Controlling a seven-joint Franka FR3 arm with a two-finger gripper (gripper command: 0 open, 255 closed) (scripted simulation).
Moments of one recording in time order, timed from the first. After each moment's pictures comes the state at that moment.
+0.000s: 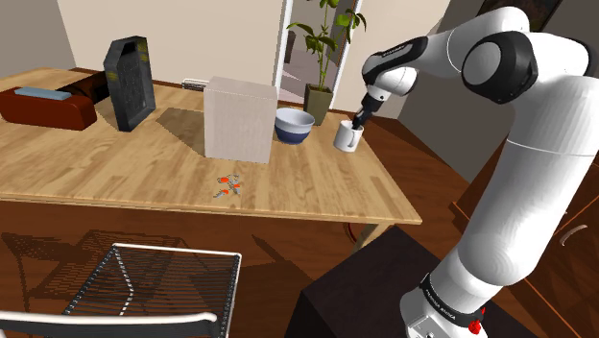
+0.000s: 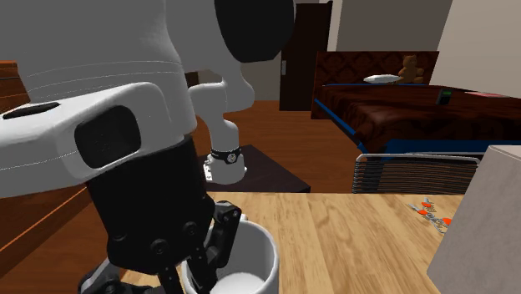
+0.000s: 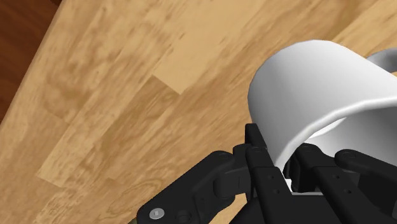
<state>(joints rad) -0.05 0.25 -0.45 -1.86 0.33 2.21 -0.86</state>
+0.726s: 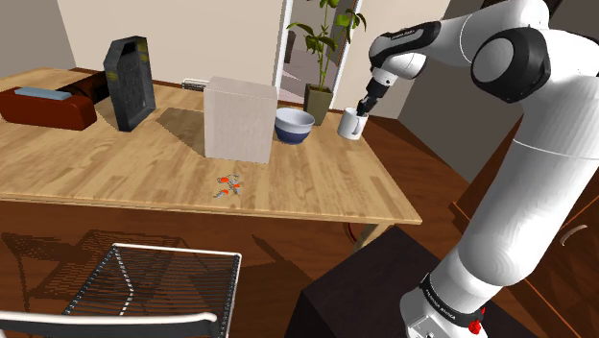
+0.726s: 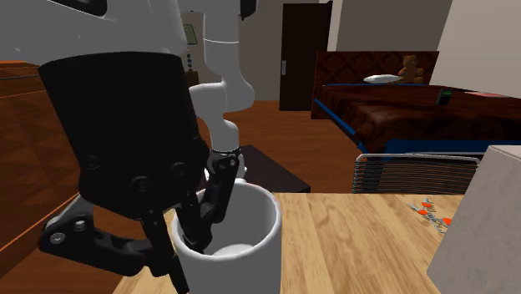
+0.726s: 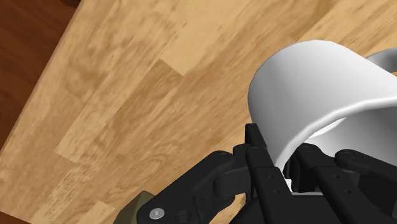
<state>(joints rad) -0.04 0.20 -0.47 -1.77 0.29 2.08 -0.81</state>
